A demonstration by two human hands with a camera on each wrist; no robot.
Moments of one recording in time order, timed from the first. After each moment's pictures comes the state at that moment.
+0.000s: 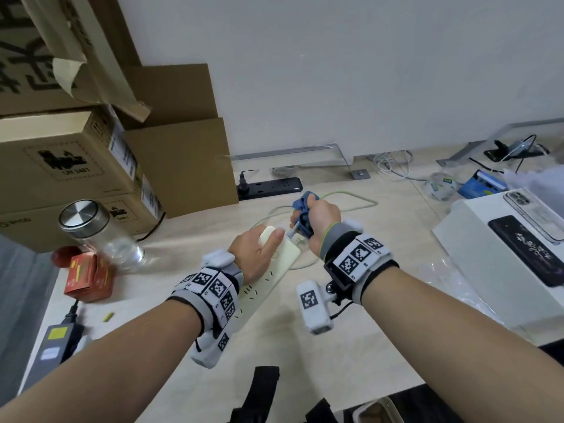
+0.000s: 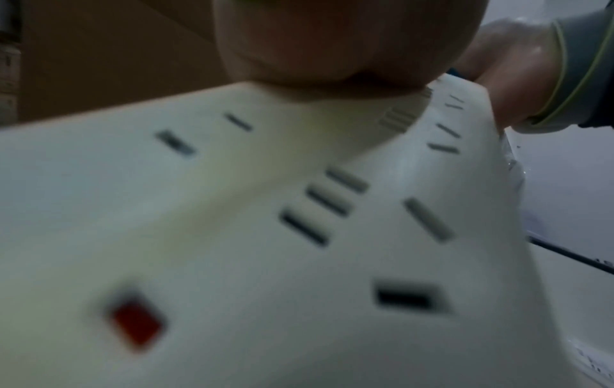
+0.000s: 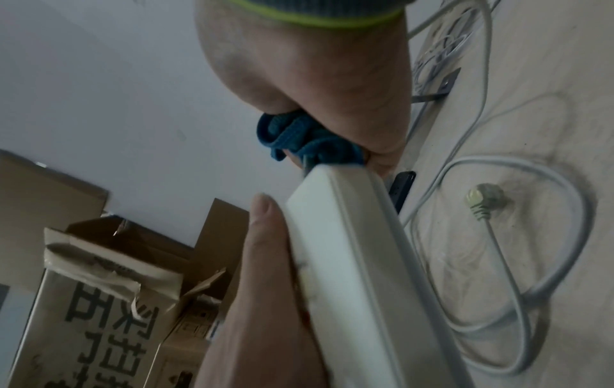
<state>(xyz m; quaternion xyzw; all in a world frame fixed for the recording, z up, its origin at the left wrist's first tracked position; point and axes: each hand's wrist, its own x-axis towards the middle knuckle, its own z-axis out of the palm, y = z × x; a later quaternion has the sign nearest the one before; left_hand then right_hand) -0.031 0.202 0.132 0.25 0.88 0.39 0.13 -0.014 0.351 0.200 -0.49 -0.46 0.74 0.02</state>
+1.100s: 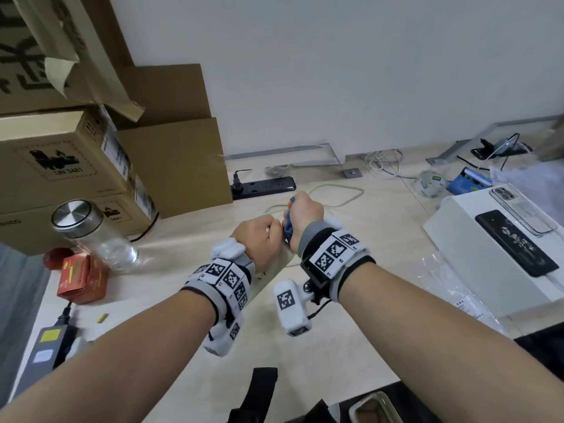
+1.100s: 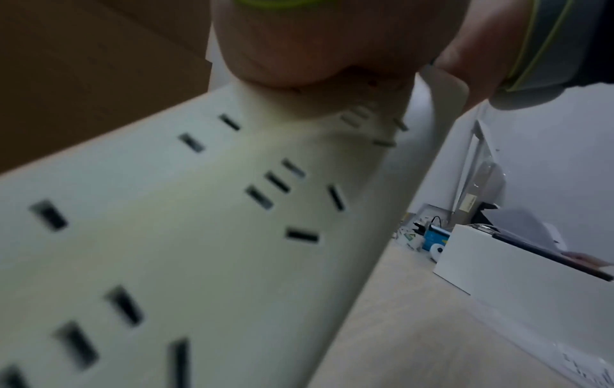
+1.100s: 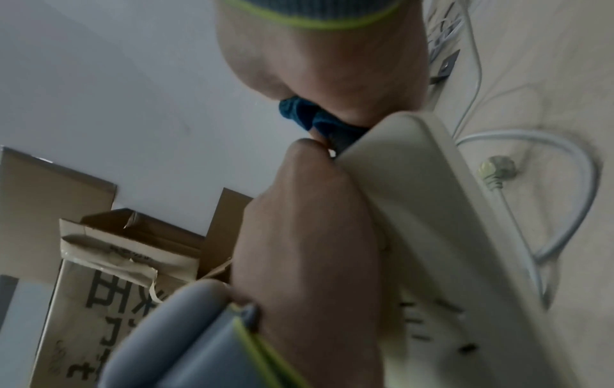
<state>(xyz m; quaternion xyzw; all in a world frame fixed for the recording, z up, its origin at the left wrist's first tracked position) -0.030 0.222 0.136 0.26 0.89 0.36 0.06 -0.010 0.320 0.198 -0.50 -0.50 0.71 0.07</state>
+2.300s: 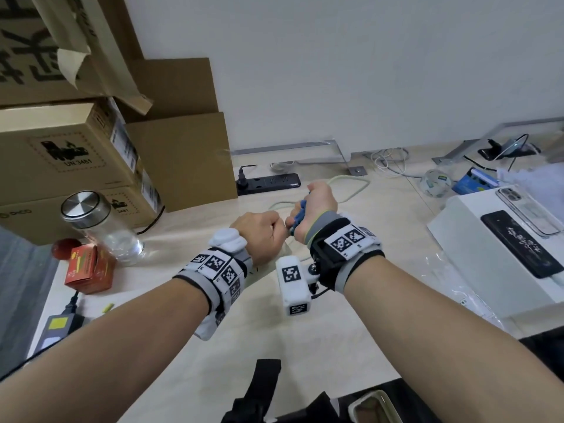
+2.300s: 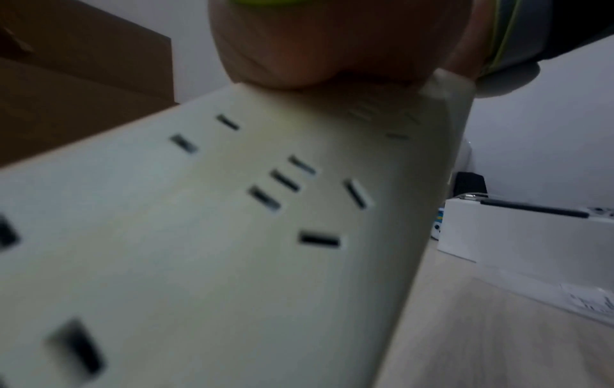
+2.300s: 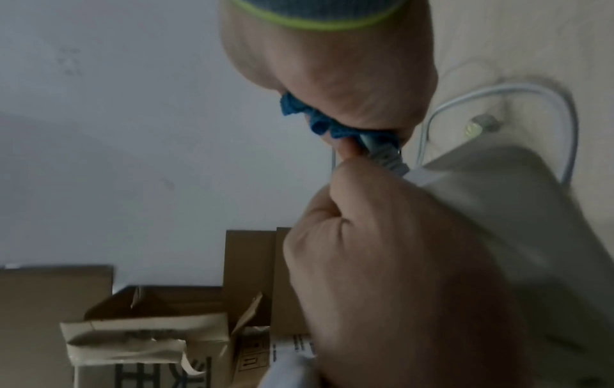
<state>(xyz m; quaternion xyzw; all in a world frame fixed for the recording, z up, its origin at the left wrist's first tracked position) -0.036 0.212 0.144 0.33 0.90 0.28 0.04 -0.006 0.330 0.212 -0.50 -0.35 0.79 0.10</state>
